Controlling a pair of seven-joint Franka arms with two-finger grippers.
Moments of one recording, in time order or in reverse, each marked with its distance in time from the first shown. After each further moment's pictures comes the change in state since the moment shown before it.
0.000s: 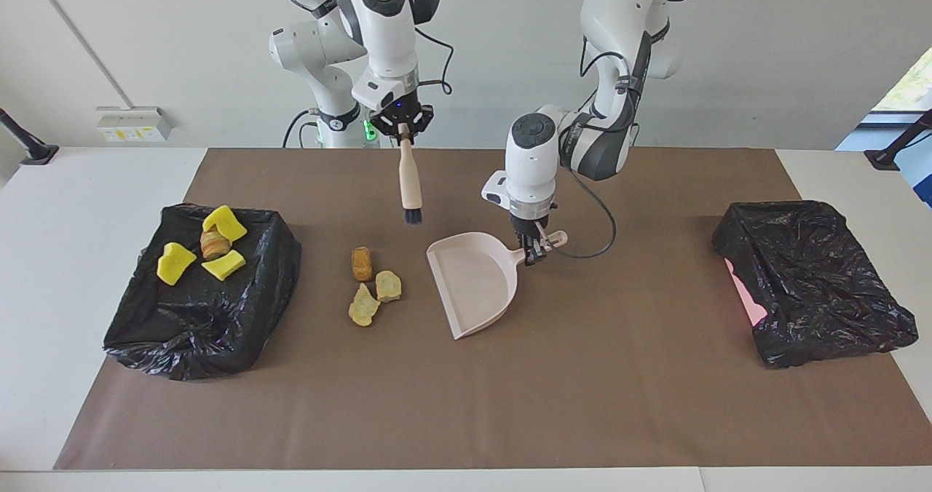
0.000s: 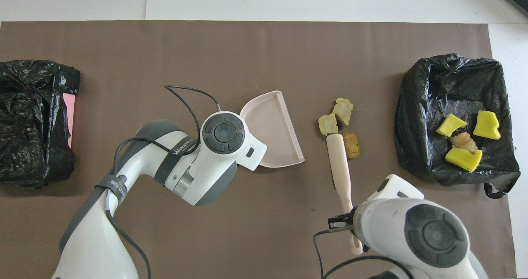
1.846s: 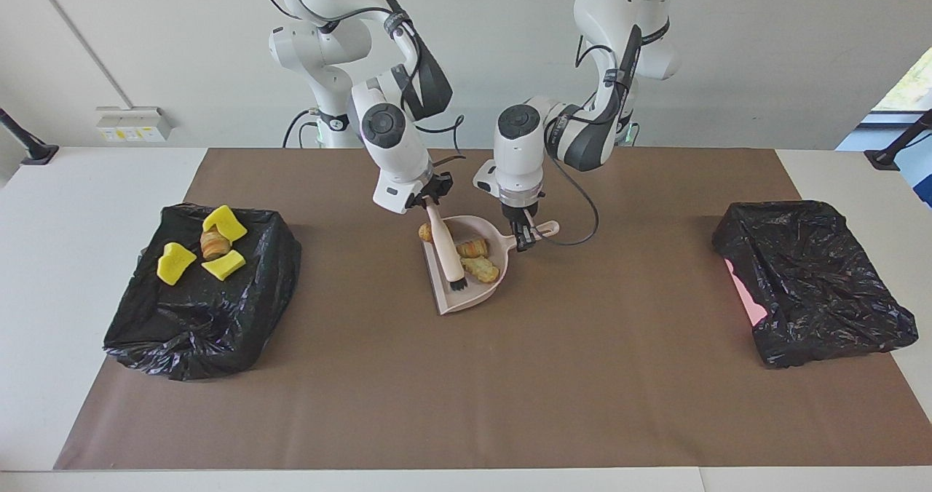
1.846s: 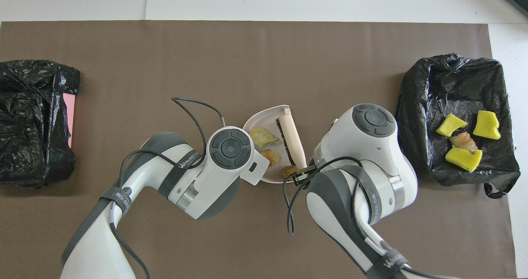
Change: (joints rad) left arm -0.028 -0.041 0.008 -0.075 0.000 -0.008 0.032; right arm -0.017 0.464 0.005 0.320 0.168 -0.018 -0.204
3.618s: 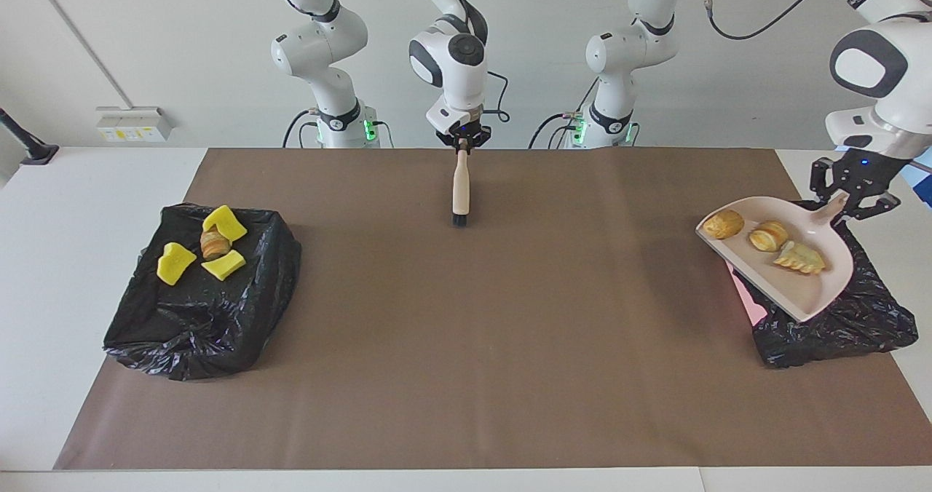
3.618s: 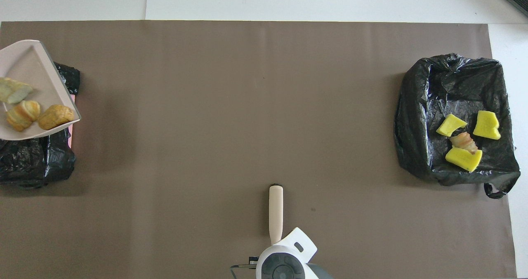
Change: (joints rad) left arm 1.006 -0.181 0.022 0.234 -0.099 -0.241 0.765; right arm 0.504 -0.199 0.018 -0.434 -0.025 0.333 0.779
